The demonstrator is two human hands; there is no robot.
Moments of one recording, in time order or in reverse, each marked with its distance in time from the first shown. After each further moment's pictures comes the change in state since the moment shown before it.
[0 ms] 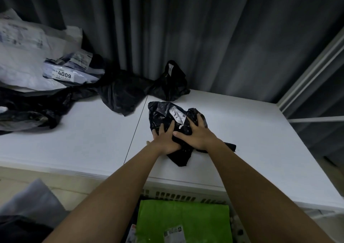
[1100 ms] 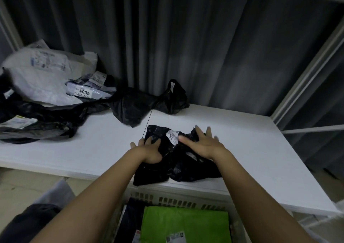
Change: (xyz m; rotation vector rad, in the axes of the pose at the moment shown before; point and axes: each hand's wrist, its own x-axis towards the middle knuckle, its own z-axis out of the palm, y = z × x) left_hand -0.084 -0.008 -0.054 0.496 -0.095 -0.106; right_hand -0.085 -0.028 -0.040 0.073 0.008 0.104
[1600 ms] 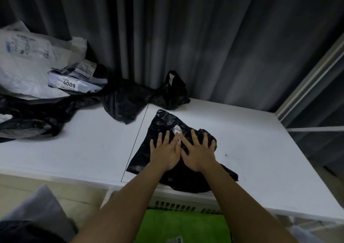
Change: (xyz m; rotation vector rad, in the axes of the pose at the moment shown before) left_hand 0.077 0.045 0.051 -0.261 0.347 0.143; right_hand 0.060 0.019 0.060 -0.455 0.084 -0.144
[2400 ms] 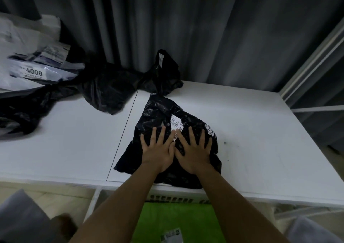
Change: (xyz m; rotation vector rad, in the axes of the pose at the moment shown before) left_hand 0.024 -0.016 0.052 0.257 -0.007 0.040; right_hand 0.022 0.022 0.067 0.057 0.037 0.054
